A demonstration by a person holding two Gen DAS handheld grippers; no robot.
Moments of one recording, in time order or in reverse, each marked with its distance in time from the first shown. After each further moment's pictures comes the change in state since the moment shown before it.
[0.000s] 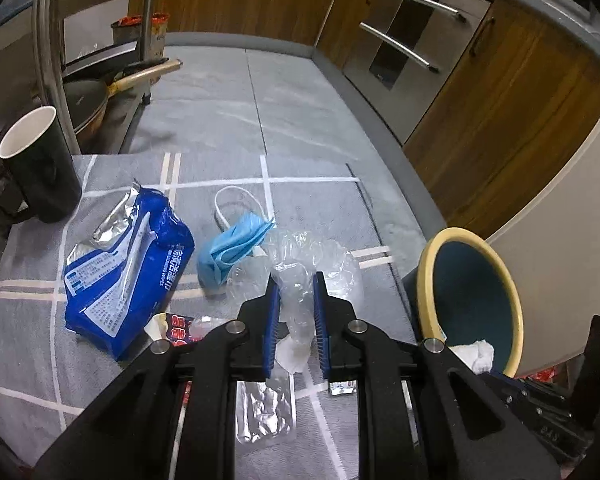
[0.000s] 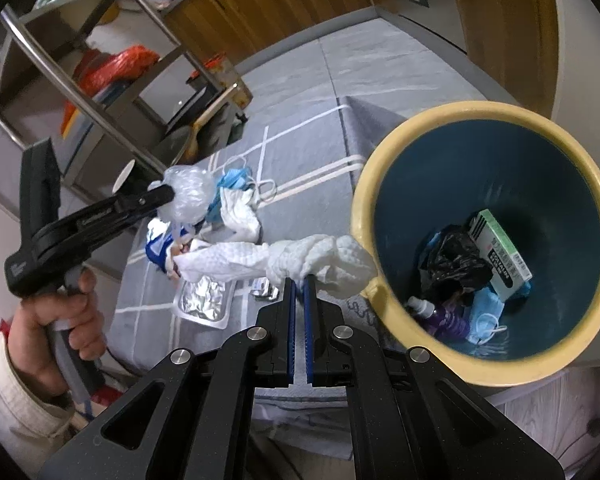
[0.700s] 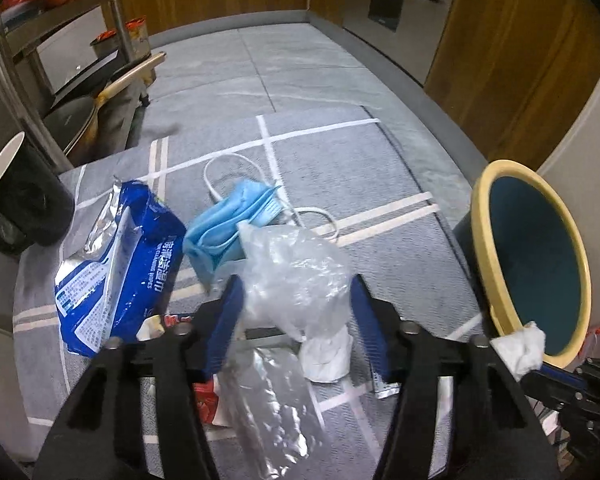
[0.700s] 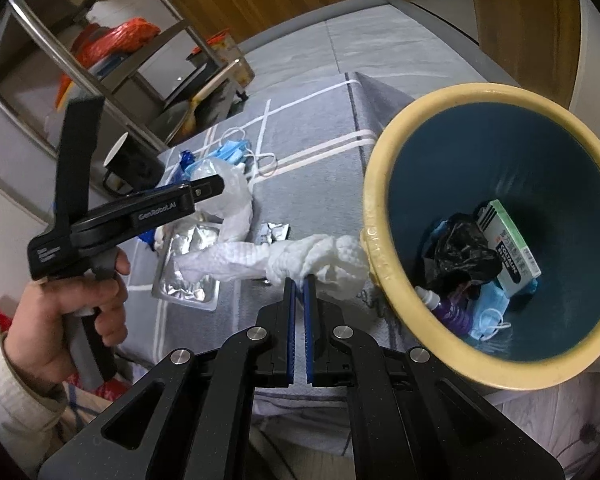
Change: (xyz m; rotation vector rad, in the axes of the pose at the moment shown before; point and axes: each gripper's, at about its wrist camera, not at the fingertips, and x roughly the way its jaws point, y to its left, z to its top) left arm 0.060 -0.017 -0.009 0.174 0.126 0.173; right arm 0.027 0.008 -0.008 -0.048 0.072 -0.022
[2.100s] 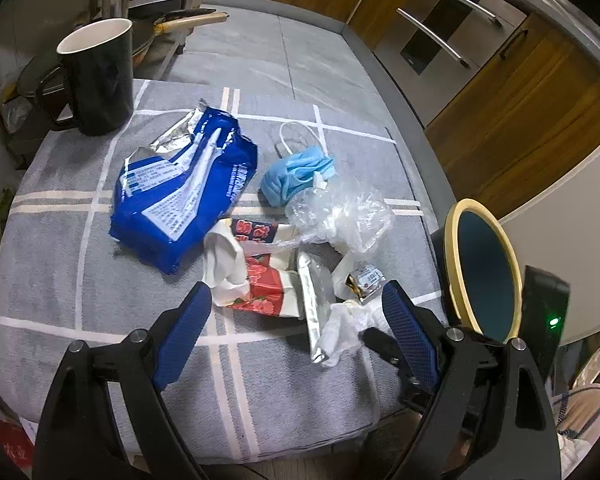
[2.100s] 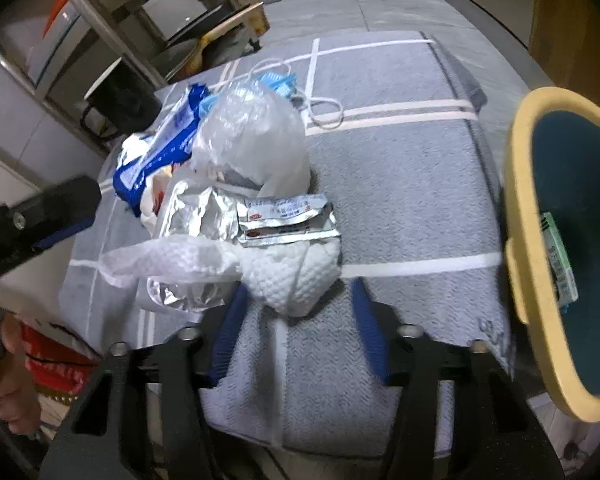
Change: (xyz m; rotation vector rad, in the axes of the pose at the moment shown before) left arm -0.059 0.081 -0.057 -0.286 -0.001 -0.193; right arm 0.095 0.067 -0.001 -0.128 0.149 -0.077
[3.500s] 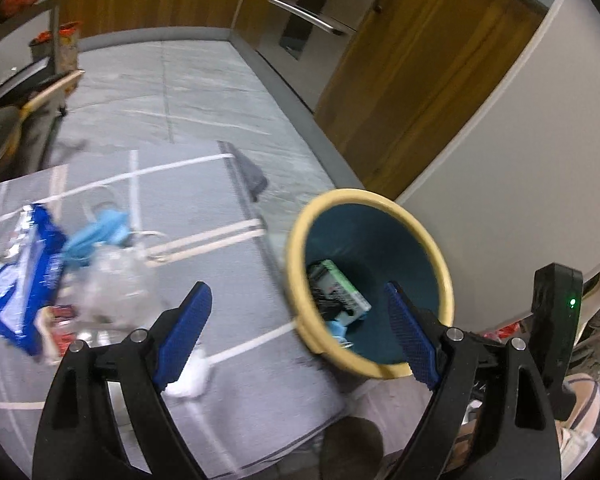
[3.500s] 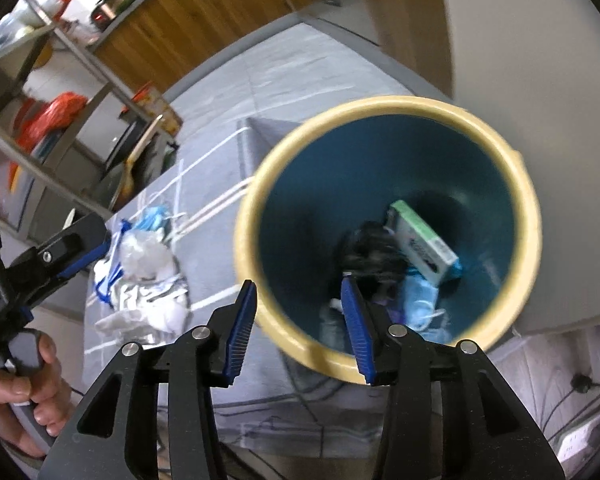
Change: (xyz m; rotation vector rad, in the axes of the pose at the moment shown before) left arm 0.022 -0.156 0.017 0.270 -0.020 -0.166; right arm -0.131 -0.138 -0.030 0.347 -0.220 -0.060
